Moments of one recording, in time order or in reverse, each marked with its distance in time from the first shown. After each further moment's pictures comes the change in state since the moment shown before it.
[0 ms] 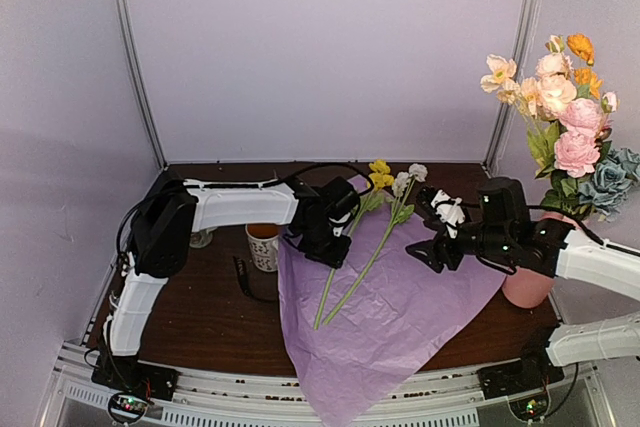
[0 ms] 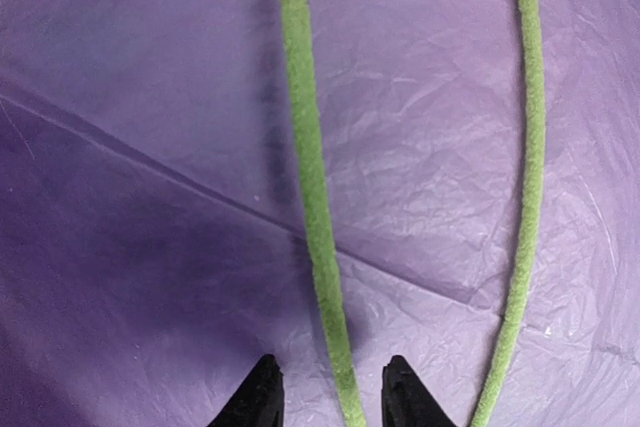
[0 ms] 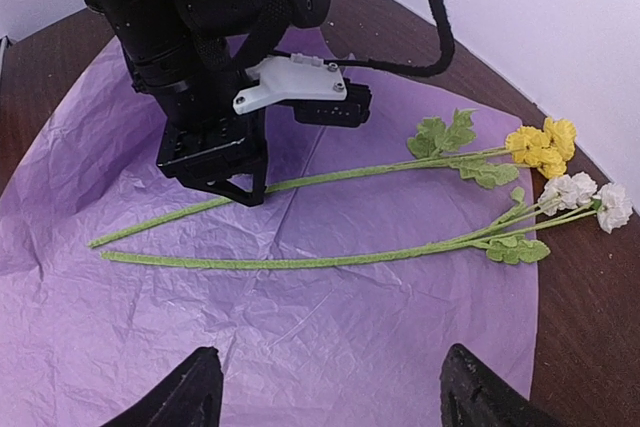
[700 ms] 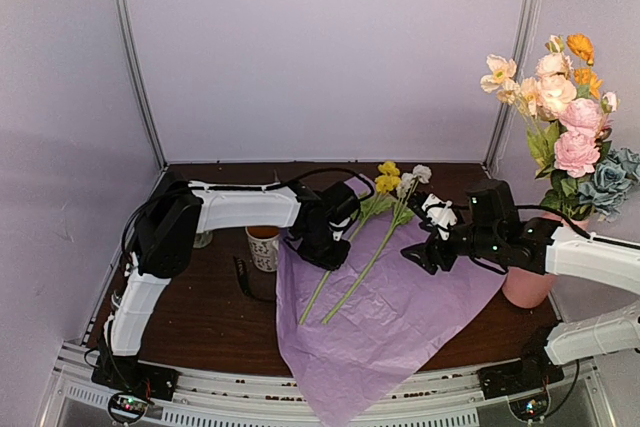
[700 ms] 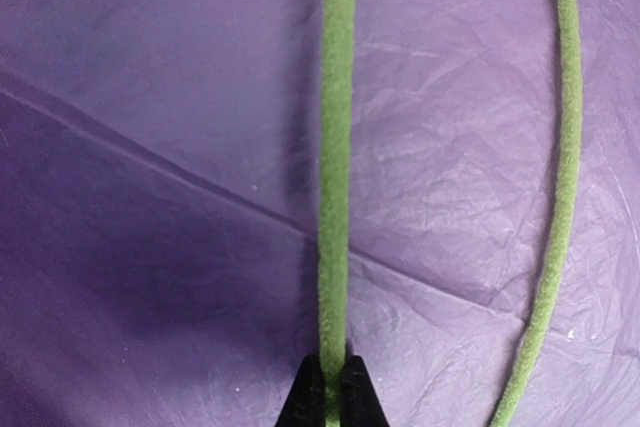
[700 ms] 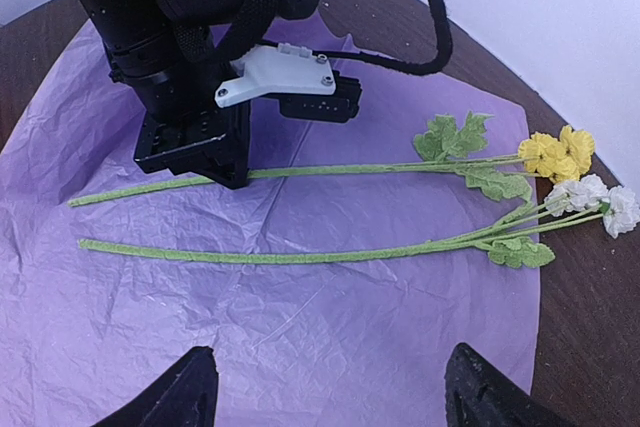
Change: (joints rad) left arm 0.000 0.025 0.001 -0.011 0.003 0.004; right arm 0.000 0.092 -0.001 0.045 0.022 -0.022
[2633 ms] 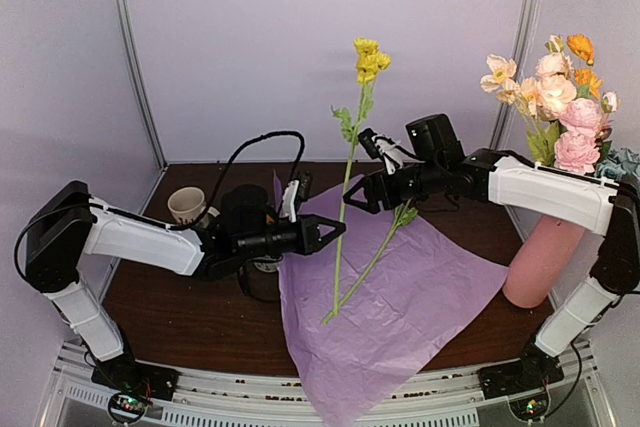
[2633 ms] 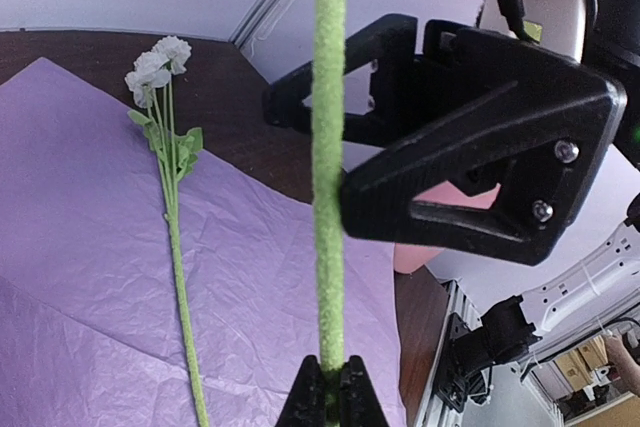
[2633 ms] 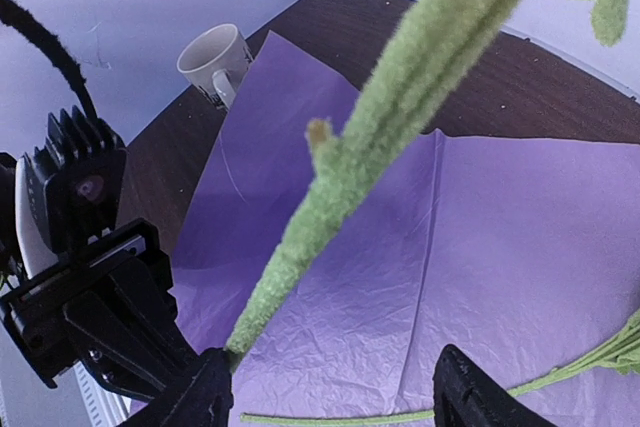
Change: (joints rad) left arm 0.003 -0.631 -0.983 1.432 0.264 -0.257; right arm 0.046 0.464 0.611 -0.138 -0.185 0.412
